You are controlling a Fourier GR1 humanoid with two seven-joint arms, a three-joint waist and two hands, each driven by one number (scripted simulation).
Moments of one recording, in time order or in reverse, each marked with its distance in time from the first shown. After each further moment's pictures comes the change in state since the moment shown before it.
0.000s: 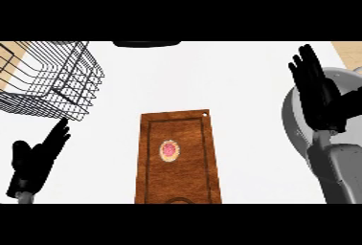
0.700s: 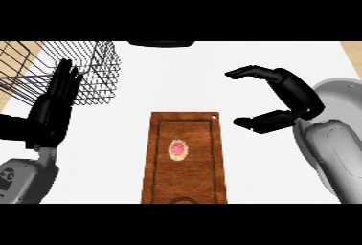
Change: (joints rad) left arm -0.274 -0.150 0.080 -0.132 0.021 0.096 -0.103; right arm -0.182 -0.133 0.228 0.145 0.171 0.457 -0.458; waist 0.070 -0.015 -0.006
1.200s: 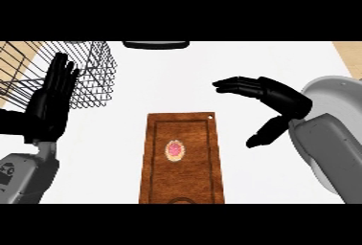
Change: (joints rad) left arm -0.032 -0.024 0.038 0.011 -0.011 0.012 0.008; right arm -0.070 -0.063 0.144 0.126 0.303 0.054 -0.276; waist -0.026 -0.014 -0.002
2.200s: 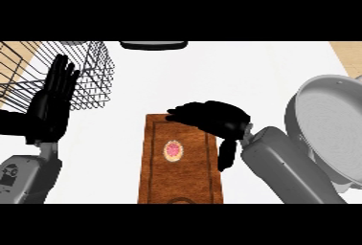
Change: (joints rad) left arm 0.012 -0.060 0.059 0.004 -0.067 -0.046 0.014; right arm -0.020 0.222 0.170 -0.108 0.324 0.168 0.440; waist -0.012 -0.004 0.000
